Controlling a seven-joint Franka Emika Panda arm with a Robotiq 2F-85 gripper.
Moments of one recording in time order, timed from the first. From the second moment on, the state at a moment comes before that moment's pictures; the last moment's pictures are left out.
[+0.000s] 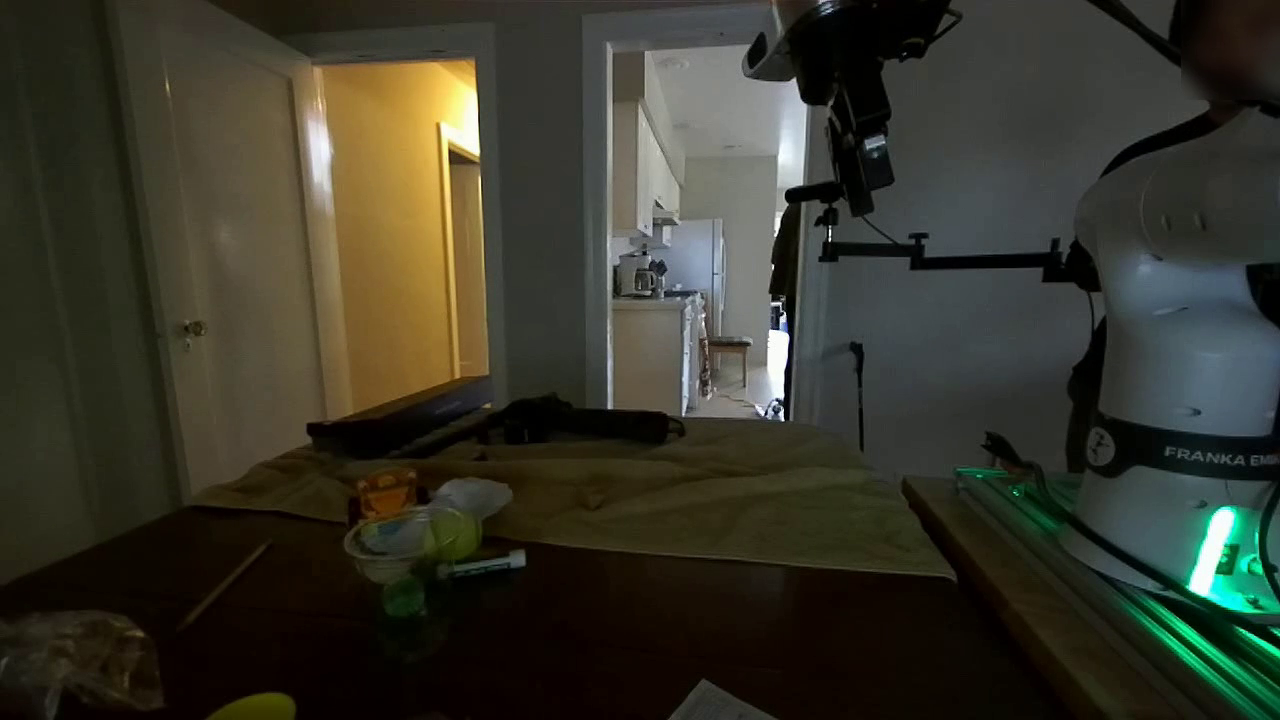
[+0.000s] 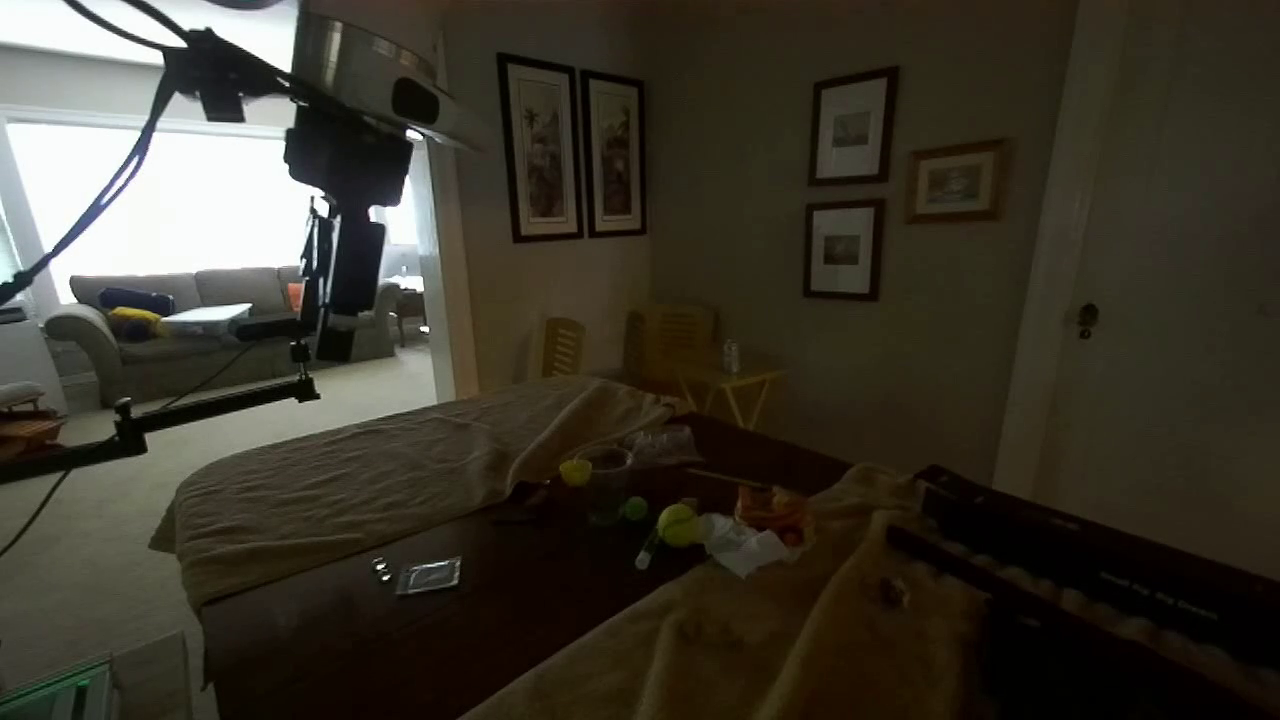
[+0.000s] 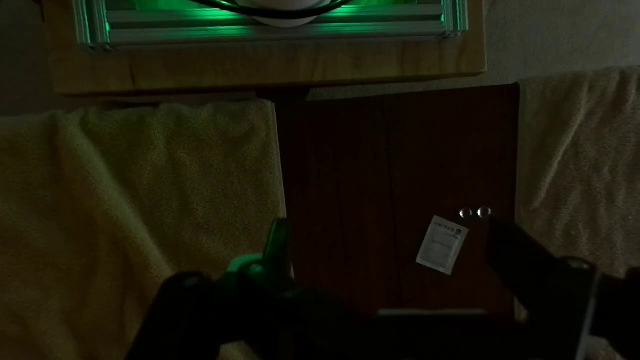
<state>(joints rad) 0.01 -0.66 -0.07 -2.48 0.07 1.56 0.03</state>
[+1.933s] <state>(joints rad) 0.03 -0.51 -0.07 -2.48 0.06 1.99 -0.22</state>
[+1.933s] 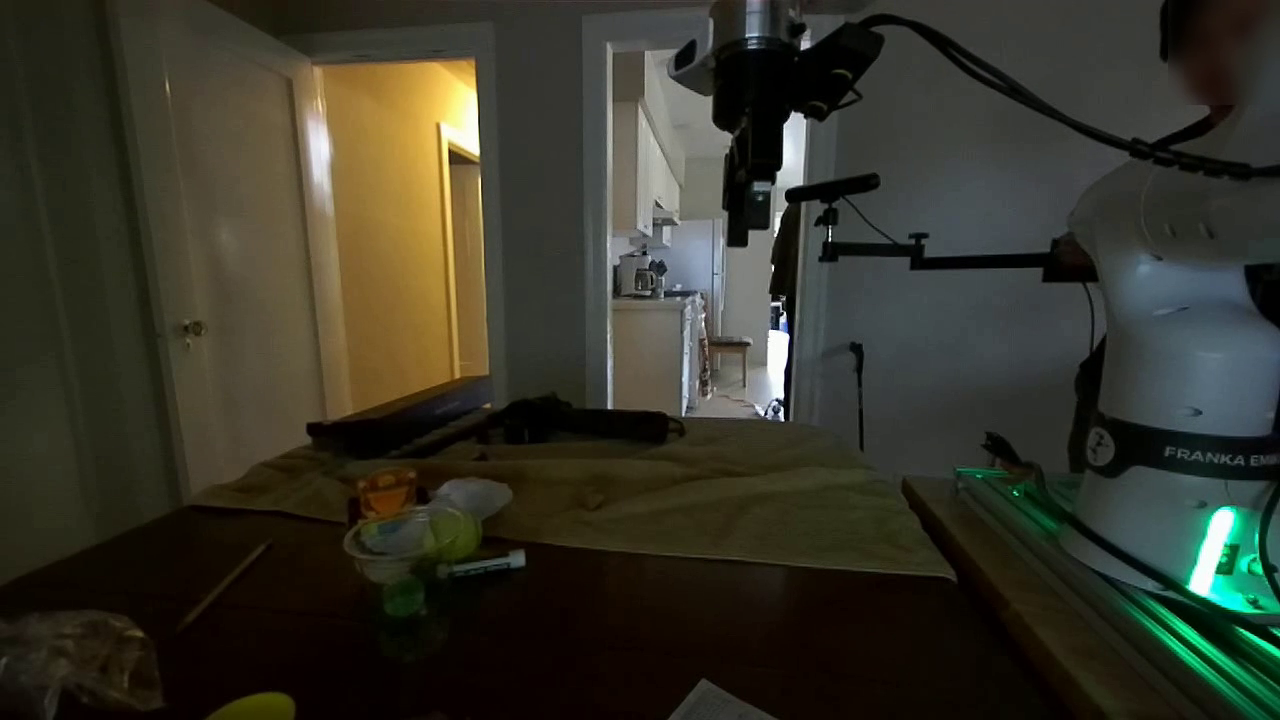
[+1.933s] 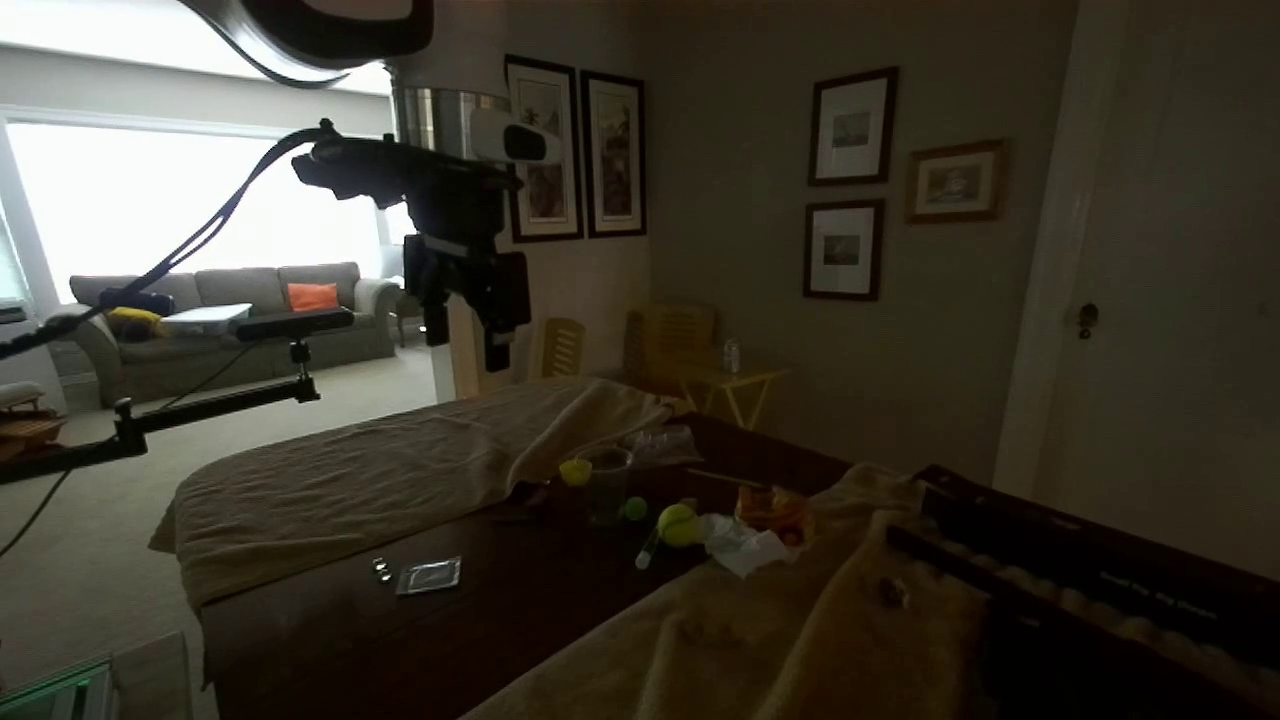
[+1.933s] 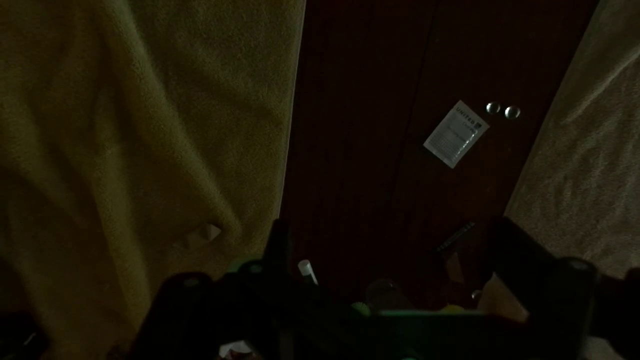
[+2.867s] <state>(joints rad) -0.01 -0.39 -0.11 -2.56 0.07 2.54 -0.16</state>
